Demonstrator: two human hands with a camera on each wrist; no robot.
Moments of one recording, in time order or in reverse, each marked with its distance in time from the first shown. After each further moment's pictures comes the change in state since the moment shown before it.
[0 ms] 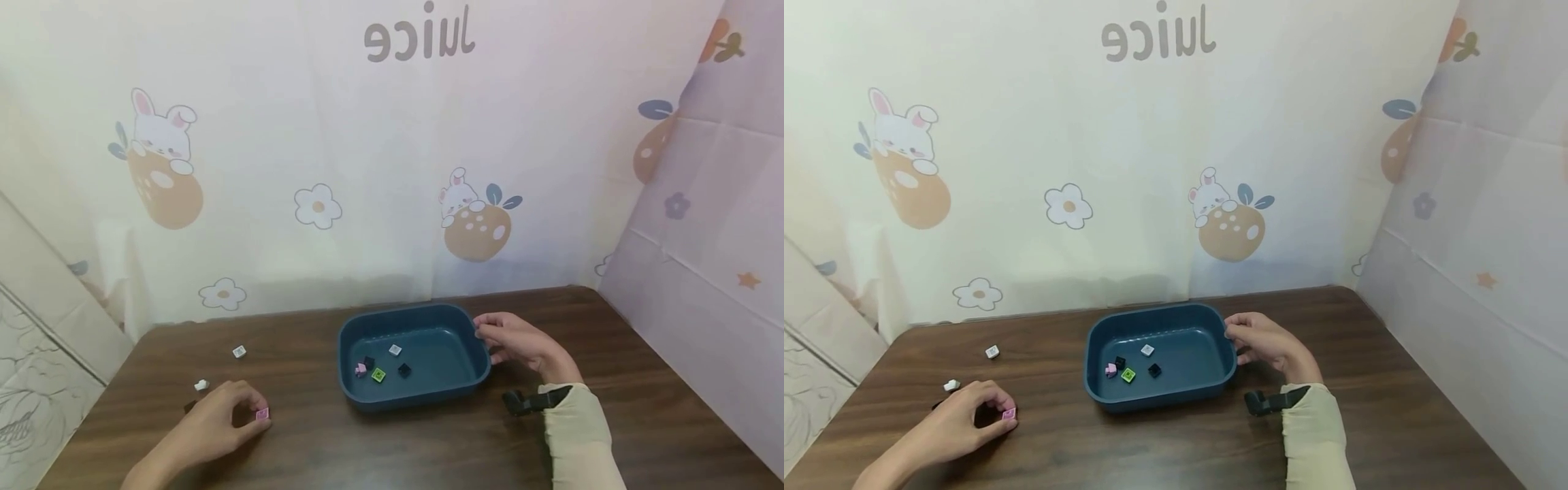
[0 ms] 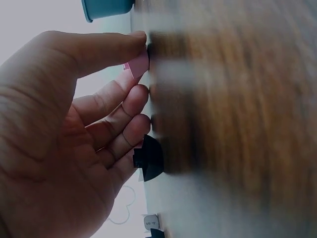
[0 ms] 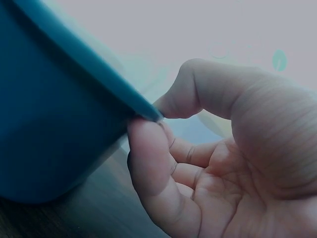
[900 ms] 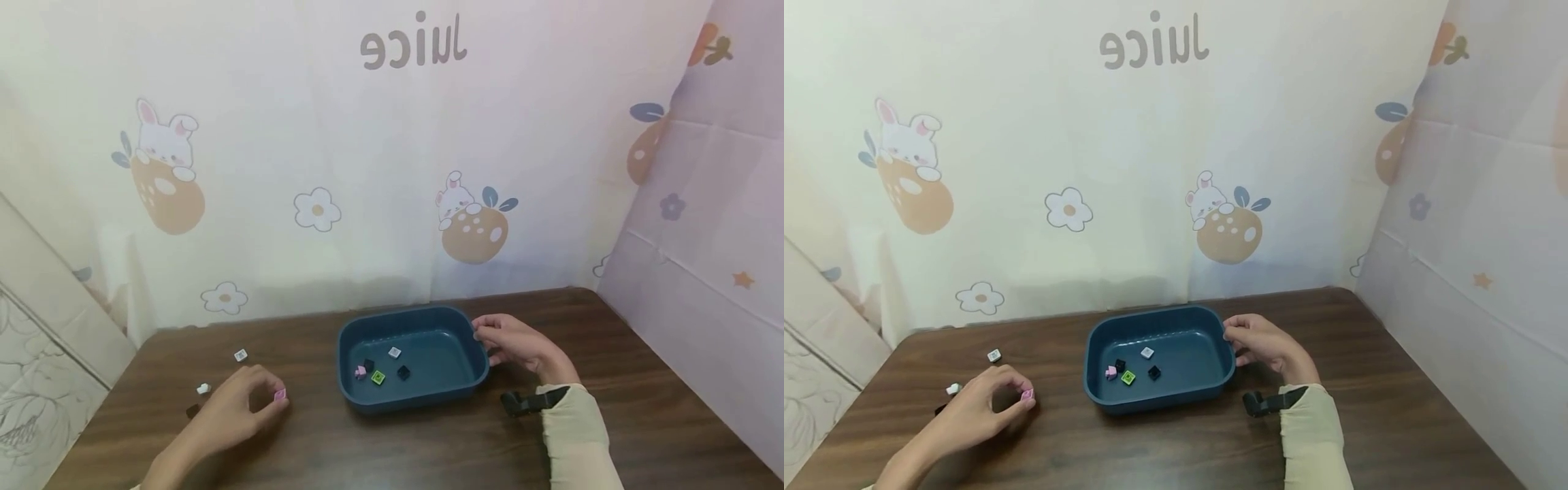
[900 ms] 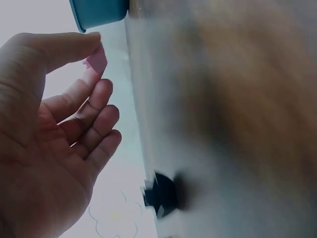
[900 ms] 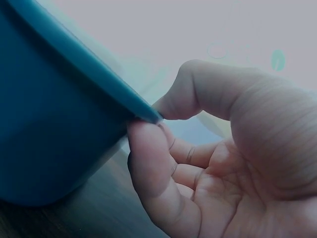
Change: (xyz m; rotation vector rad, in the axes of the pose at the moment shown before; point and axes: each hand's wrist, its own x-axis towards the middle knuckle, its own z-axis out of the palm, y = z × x) left_hand 0.023 0.026 -0.002 -0.008 0.021 -0.105; right_hand -0.003 -0.003 0.004 0.012 0.006 -0.001
